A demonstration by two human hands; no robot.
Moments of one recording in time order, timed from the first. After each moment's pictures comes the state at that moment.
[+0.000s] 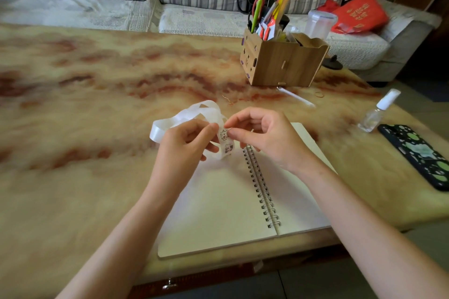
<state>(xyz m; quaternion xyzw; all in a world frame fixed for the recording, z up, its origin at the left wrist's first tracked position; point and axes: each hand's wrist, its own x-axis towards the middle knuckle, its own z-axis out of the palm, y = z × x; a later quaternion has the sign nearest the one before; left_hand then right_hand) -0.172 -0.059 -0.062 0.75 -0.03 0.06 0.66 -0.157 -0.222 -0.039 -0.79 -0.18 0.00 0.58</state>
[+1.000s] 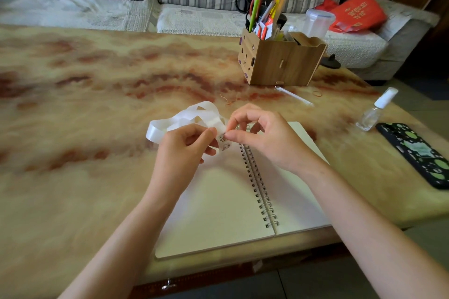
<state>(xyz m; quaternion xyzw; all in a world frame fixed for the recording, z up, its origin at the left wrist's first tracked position) -0.170 -0.062 -0.068 0.77 -0.01 0.06 0.63 -0.152 -0.229 -0.044 -0.84 -0.20 -0.02 0.51</state>
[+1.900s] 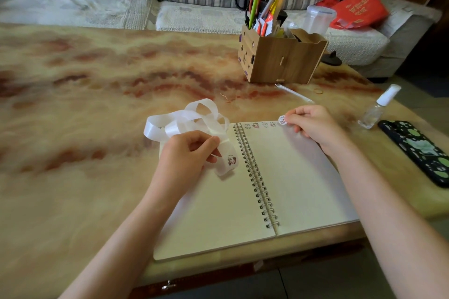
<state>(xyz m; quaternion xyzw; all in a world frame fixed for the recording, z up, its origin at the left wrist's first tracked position) -0.174 -0.065 -0.069 0.80 0.00 0.00 0.61 -0.105 -0.313 -0.066 -0.84 0.11 -0.06 0.53</state>
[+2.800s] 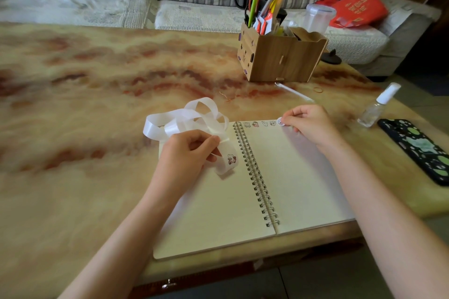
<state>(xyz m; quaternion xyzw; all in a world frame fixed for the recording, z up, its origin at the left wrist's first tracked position) -0.175 -0.066 -0.068 0.80 0.01 0.00 0.60 -0.098 -0.314 -0.076 -0.86 0.11 -0.08 0.50</state>
